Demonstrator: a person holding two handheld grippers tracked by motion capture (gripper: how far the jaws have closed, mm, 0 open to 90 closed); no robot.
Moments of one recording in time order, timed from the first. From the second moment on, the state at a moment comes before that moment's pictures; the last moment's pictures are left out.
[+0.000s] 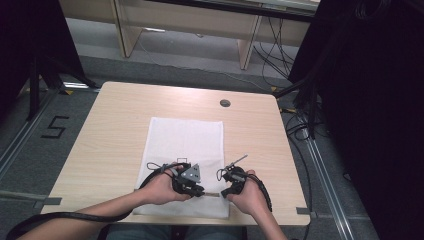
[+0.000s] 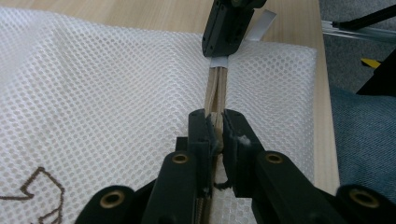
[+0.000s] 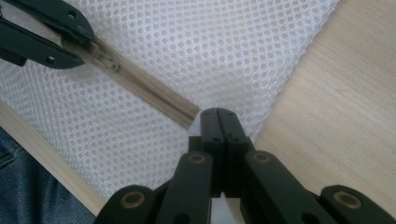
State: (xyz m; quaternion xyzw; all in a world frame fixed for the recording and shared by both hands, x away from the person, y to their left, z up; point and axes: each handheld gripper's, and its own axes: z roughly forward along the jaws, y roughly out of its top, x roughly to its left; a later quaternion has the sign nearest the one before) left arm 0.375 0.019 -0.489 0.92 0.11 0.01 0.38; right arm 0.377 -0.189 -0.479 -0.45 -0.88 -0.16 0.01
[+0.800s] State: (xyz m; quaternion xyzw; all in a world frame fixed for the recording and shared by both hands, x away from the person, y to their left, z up) left arm 0.374 0.031 -0.487 0.92 0.10 0.02 0.38; right arm 0.376 -0.191 -0.479 -0.45 -0.88 -0.16 0.01
